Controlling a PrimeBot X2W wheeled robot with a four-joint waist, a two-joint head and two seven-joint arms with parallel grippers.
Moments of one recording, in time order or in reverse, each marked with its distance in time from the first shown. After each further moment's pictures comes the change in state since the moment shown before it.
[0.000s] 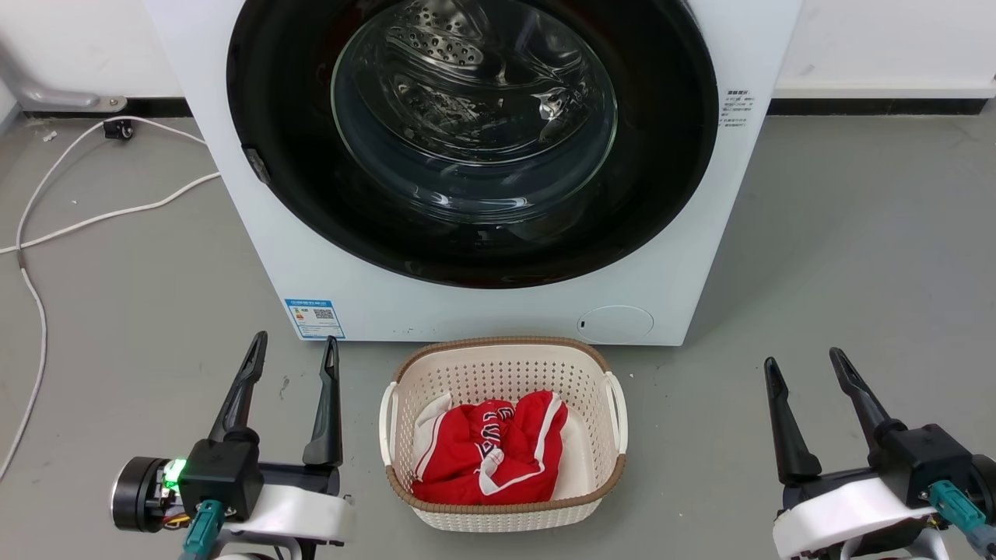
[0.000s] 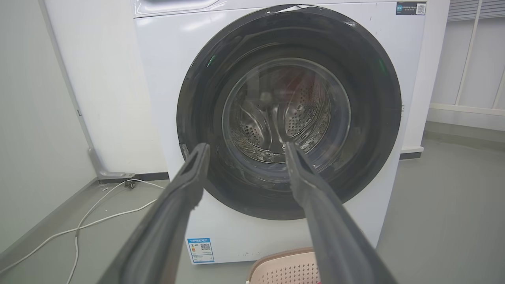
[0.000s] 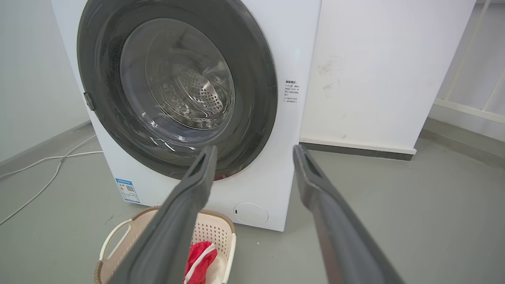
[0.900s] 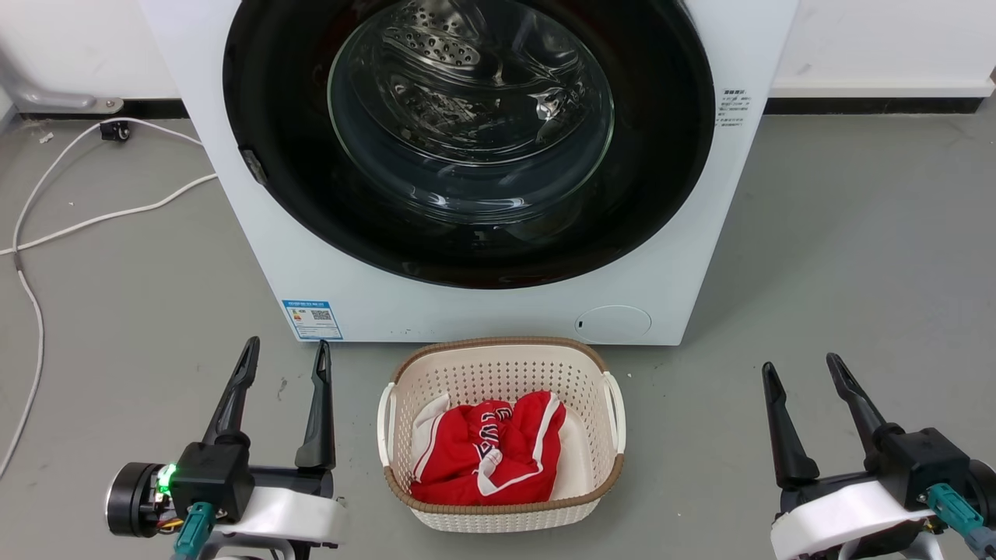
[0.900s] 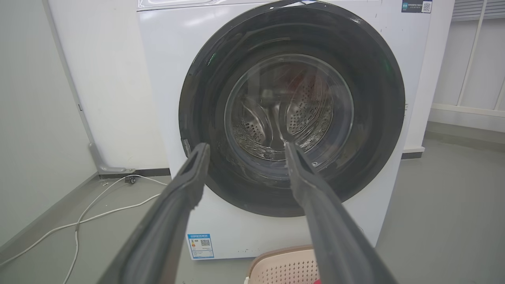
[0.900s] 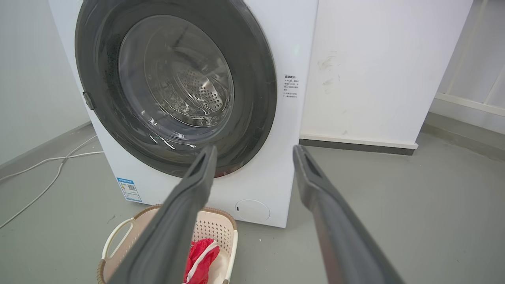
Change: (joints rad) left arm 0.006 -0.036 0.056 0.015 0.024 -0.045 -0.005; right arm -0.001 0.000 0.002 0.027 0.012 0.000 -0.016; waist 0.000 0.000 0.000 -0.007
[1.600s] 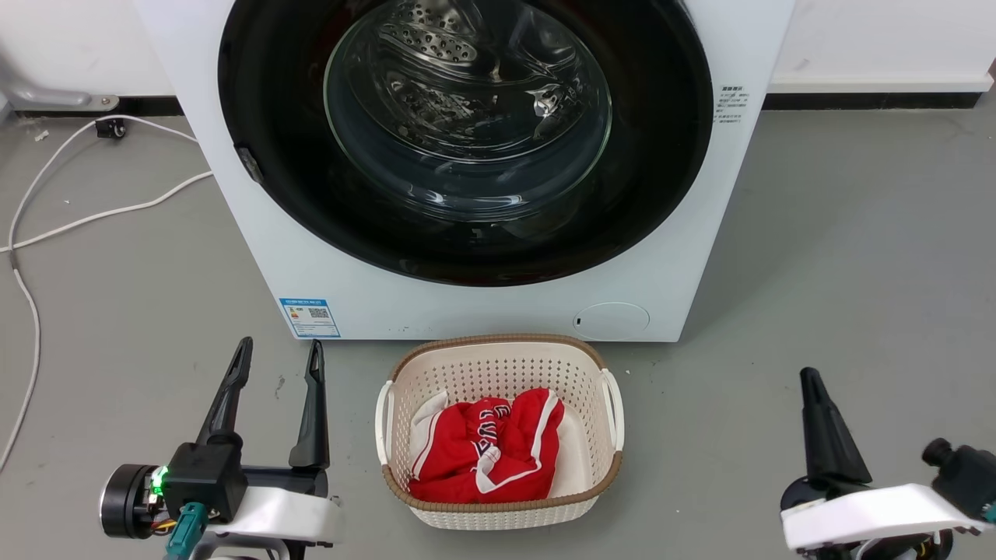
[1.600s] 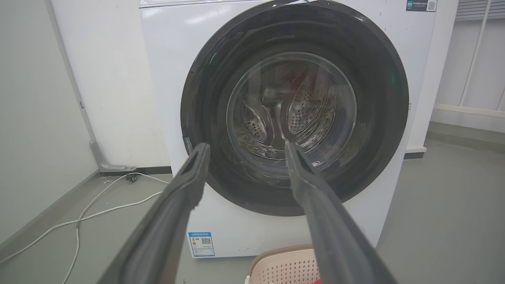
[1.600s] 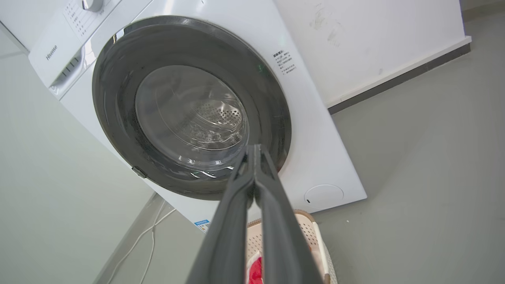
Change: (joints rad) left arm 0.000 -0.012 0.026 0.001 0.007 -0.016 0.000; right arm -0.012 0.001 0.034 0.088 0.552 0.000 -0.037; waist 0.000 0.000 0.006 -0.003
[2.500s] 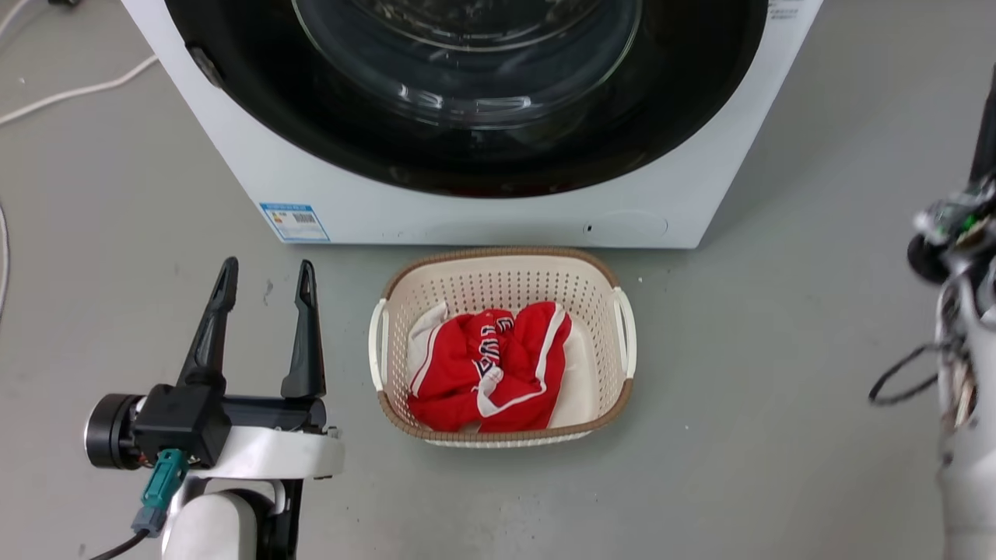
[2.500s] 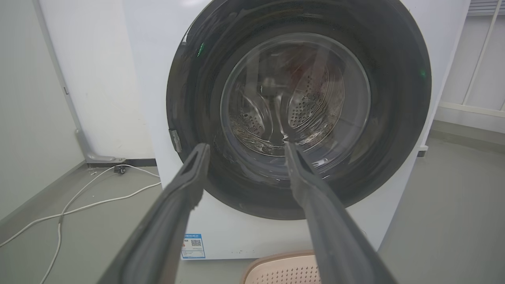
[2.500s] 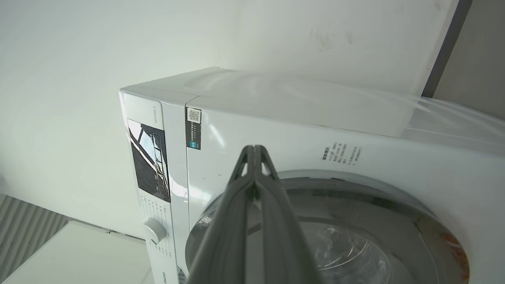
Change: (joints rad) left arm -0.122 -0.017 0.012 -0.041 -0.017 -0.011 0.000; right arm -0.688 -0.075 -0.231 0.323 0.910 0.000 0.134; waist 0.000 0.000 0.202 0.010
